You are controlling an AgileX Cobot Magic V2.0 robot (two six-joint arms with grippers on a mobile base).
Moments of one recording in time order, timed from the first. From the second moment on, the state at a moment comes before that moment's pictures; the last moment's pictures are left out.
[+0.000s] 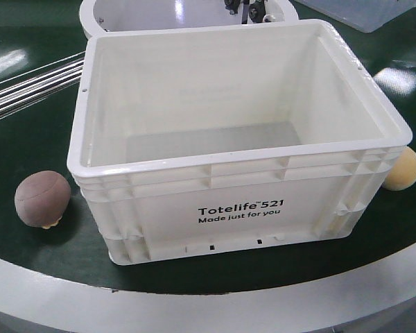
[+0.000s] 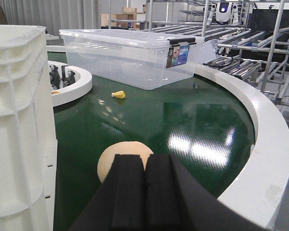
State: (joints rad) left arm -0.07 -0.01 0.03 0.00 0.09 -0.05; right arm -0.16 -0.01 0.03 0.04 0.10 -0.08
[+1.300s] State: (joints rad) left arm -0.07 0.01 -0.32 0.00 -0.02 -0.02; right arm -0.16 0.00 -0.31 0.06 0.07 -0.01
